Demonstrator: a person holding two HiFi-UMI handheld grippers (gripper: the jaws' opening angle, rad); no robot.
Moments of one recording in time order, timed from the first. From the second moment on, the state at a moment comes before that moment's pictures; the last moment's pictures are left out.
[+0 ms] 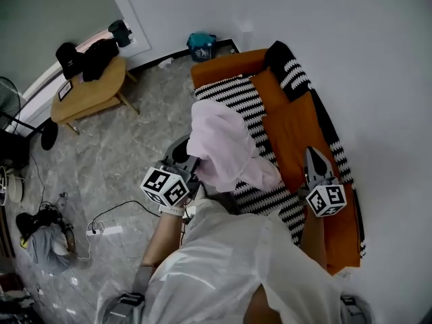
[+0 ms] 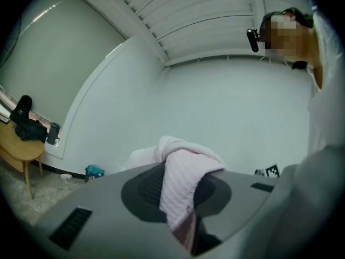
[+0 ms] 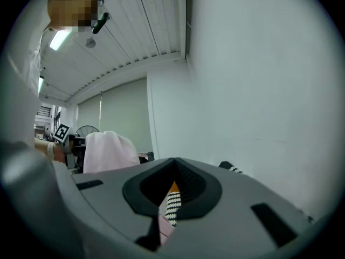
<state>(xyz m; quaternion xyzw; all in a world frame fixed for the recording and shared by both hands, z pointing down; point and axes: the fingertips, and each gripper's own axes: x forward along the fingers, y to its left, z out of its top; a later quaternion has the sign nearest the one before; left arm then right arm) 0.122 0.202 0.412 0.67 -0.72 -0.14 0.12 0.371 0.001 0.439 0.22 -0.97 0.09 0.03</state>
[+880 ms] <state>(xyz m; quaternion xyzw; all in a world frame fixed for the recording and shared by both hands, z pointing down) -0.006 0.183 0.424 0.69 -0.69 -0.14 0.14 0.223 -0.020 0.443 0.22 -0.97 0.09 0.05</state>
